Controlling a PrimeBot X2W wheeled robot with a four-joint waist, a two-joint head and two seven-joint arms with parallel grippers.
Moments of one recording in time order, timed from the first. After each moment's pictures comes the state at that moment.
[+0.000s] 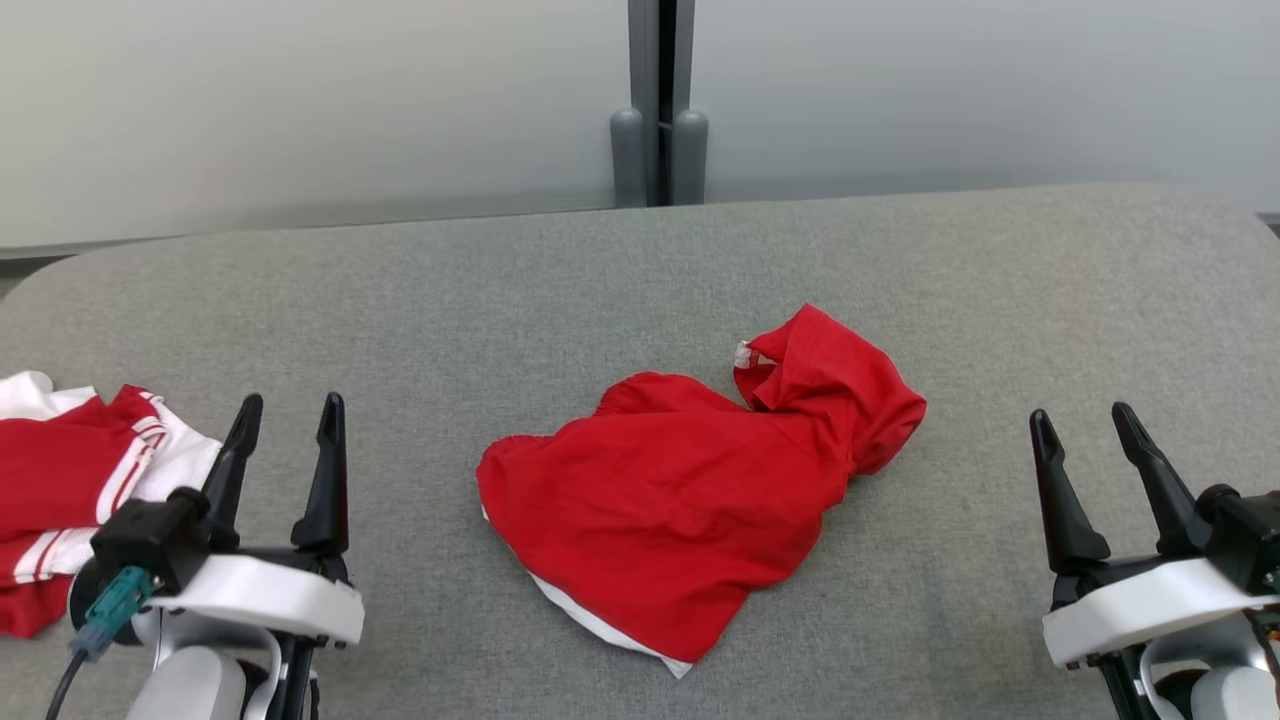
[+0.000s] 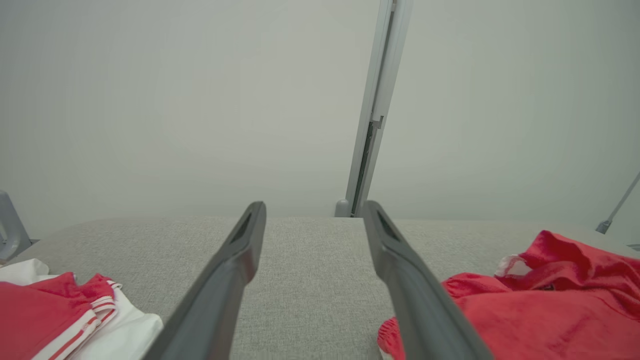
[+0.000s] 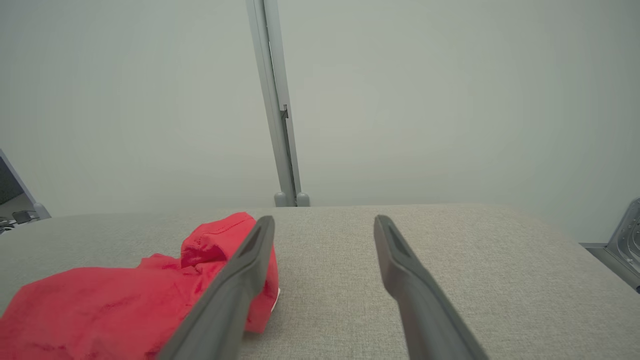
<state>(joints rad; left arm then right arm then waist) -0.19 0.25 -0.19 0.25 -0.47 0.01 -0.26 -0.06 -0.15 0.04 0.04 0.25 0.13 -0.03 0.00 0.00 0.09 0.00</state>
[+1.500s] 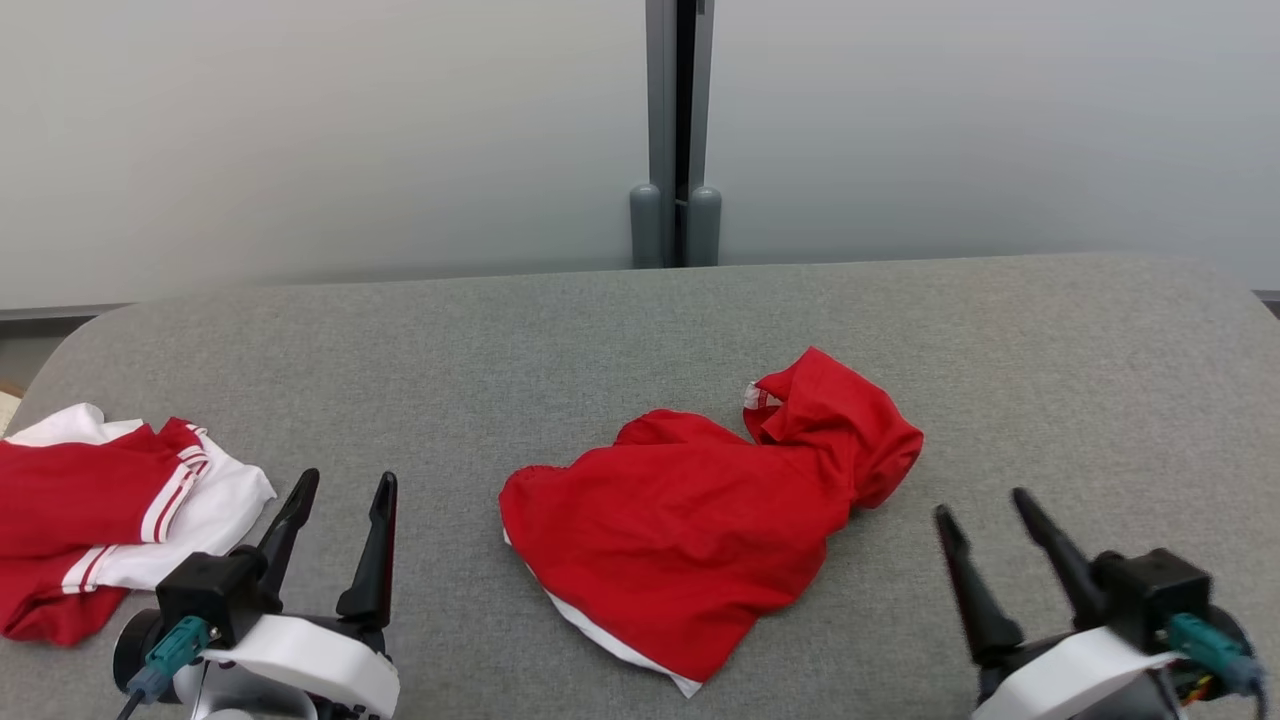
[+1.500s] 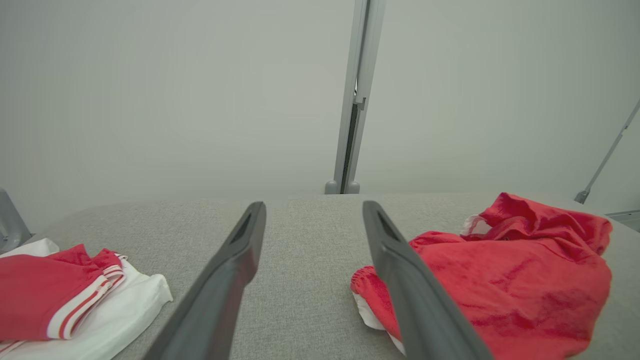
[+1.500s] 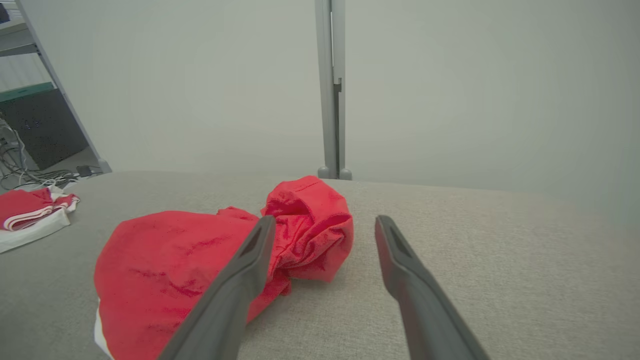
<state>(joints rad) -0.05 0.27 -0.25 0.18 -0.46 0.02 -0.20 0.05 -0.15 0.12 -0.01 0.23 0.13 0.05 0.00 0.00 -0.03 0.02</state>
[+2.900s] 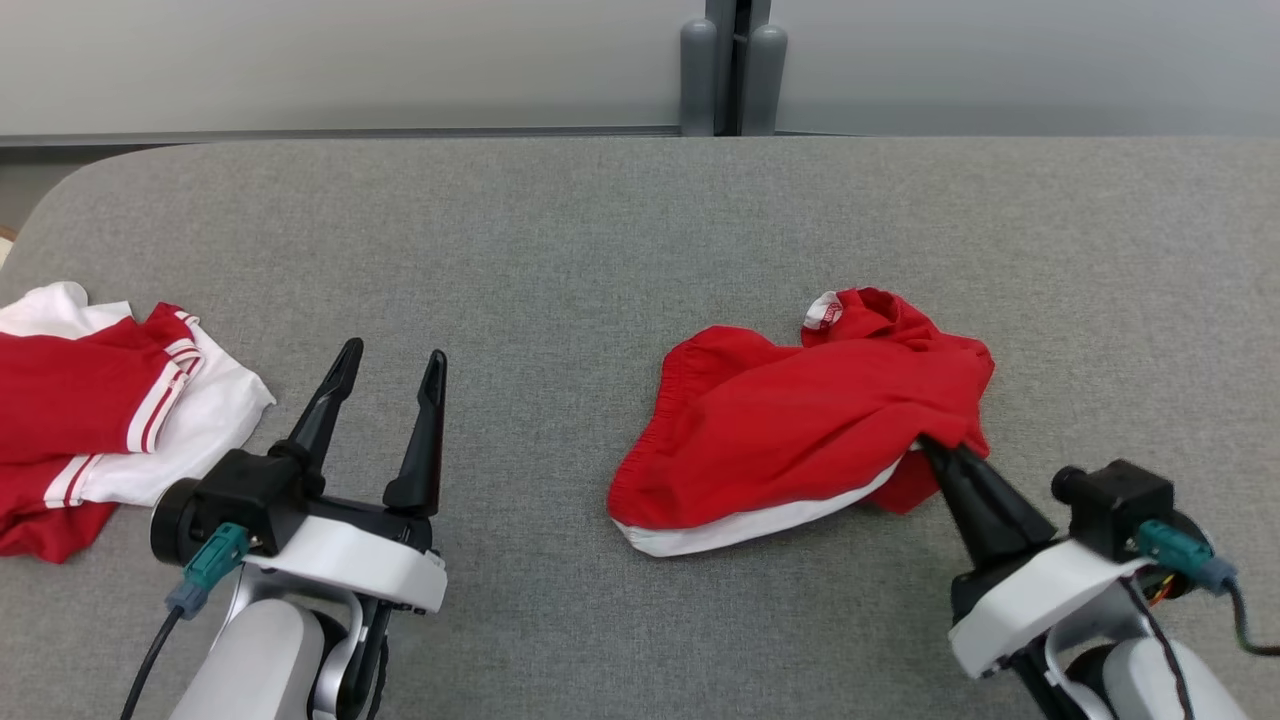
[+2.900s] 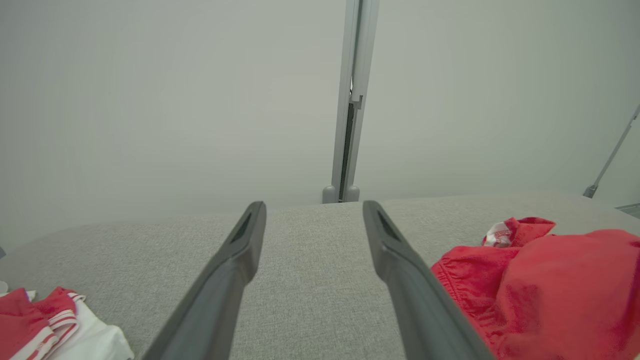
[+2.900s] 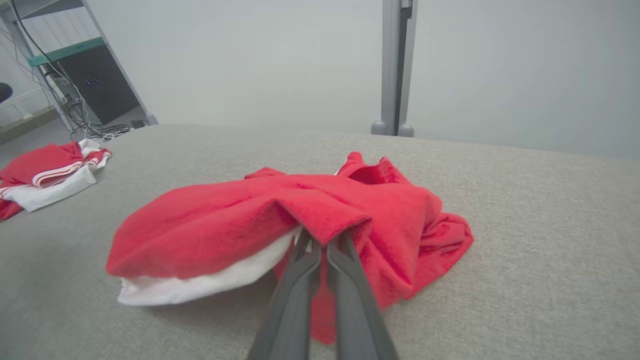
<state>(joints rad) -0.24 0.23 -0.31 0.18 -0.40 0.03 -0.25 -0.13 -0.22 0.31 0.09 0.32 0.13 0.05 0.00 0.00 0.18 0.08</state>
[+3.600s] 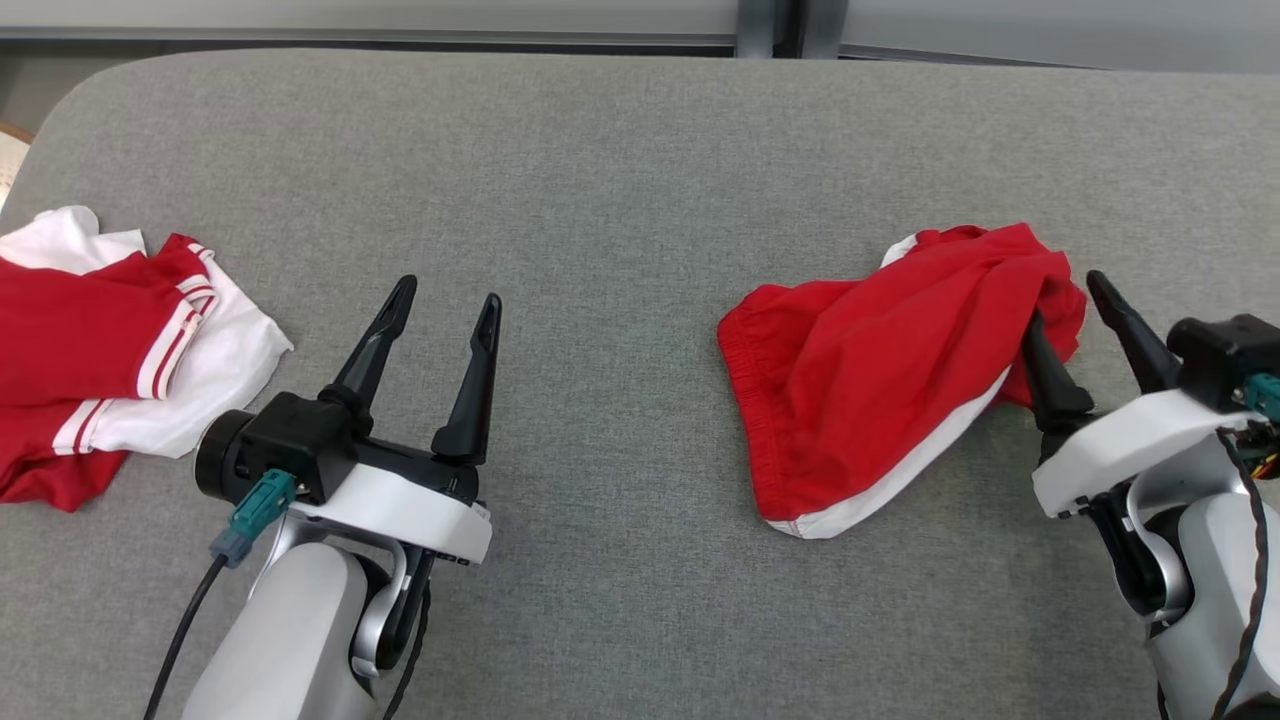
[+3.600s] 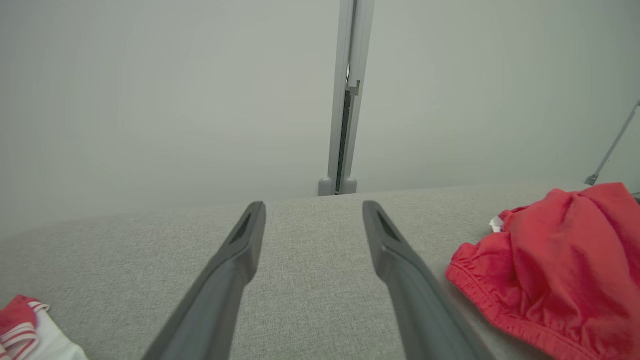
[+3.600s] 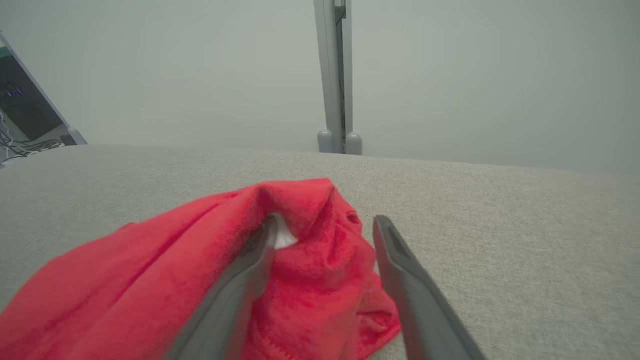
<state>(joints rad) -0.35 0.18 -0.35 0.21 -0.37 0.00 -0.26 -0.40 -0.25 0.16 0.33 0.32 0.13 0.01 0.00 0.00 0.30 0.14</state>
